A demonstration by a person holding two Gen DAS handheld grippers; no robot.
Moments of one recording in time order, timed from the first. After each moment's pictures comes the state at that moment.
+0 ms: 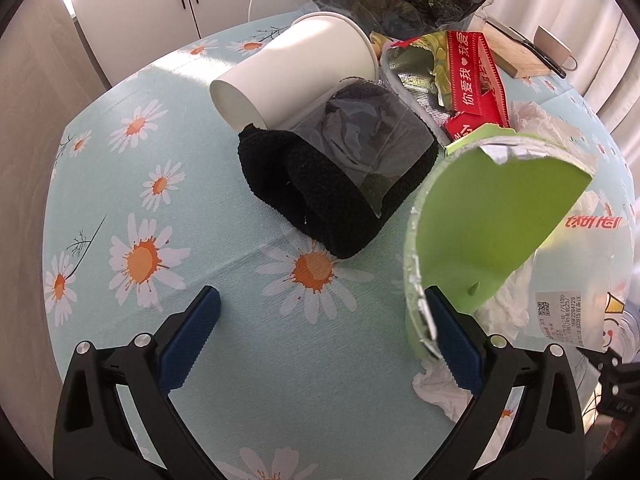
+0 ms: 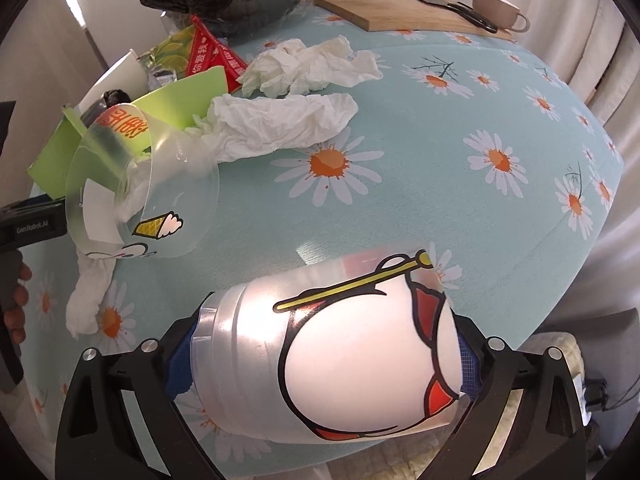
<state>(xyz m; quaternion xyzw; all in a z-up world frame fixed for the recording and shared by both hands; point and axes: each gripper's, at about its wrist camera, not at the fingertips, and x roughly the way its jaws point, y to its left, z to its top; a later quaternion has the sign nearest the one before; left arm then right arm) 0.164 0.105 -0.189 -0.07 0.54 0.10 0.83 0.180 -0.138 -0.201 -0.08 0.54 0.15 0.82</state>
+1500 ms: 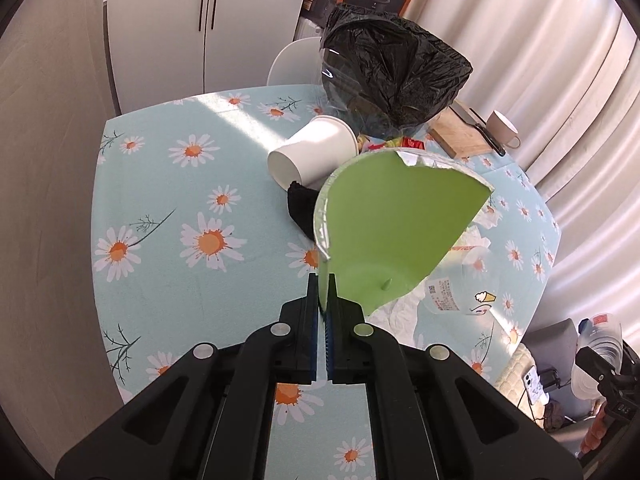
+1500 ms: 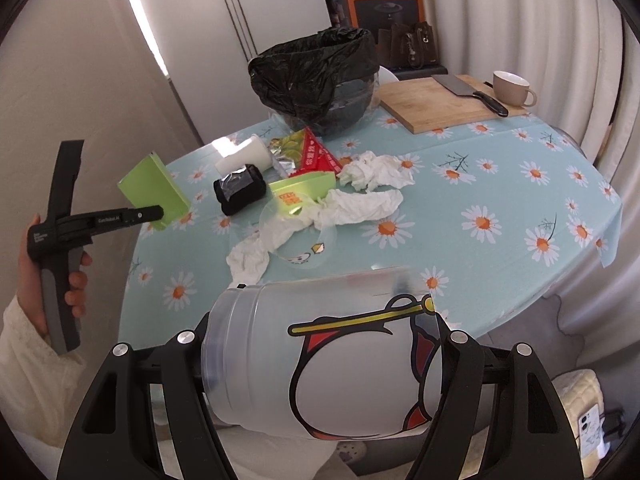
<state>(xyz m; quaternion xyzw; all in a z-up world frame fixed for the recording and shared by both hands) 0.080 0.138 -0.087 -0.17 0.45 0.07 0.88 0.108 -0.171 -0.073 -0.03 0.43 0.28 0.86</state>
